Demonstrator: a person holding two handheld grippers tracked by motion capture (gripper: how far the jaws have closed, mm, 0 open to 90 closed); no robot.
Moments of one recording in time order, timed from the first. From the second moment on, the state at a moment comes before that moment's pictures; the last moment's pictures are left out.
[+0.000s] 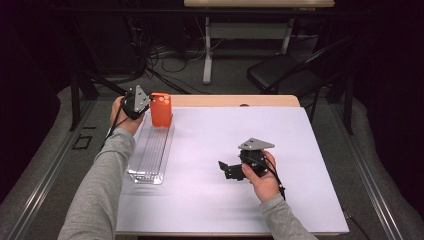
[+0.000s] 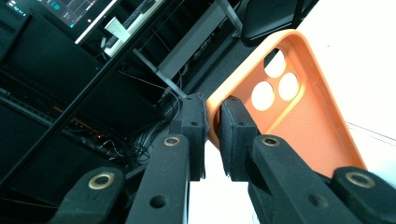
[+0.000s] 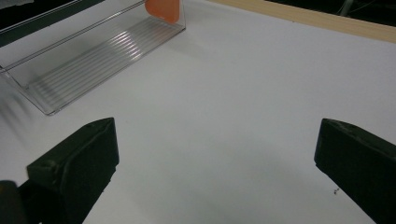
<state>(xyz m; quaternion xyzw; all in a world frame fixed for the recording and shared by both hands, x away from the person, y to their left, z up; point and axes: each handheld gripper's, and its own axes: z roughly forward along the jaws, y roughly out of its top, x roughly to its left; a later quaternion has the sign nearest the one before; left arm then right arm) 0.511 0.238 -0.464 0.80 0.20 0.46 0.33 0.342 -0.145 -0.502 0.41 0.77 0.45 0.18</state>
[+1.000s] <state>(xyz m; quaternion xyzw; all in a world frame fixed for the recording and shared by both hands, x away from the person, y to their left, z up) 0.509 0.246 -0.475 0.79 0.20 0.46 0.34 0.343 -0.144 -0.505 0.41 0.77 0.45 0.18</state>
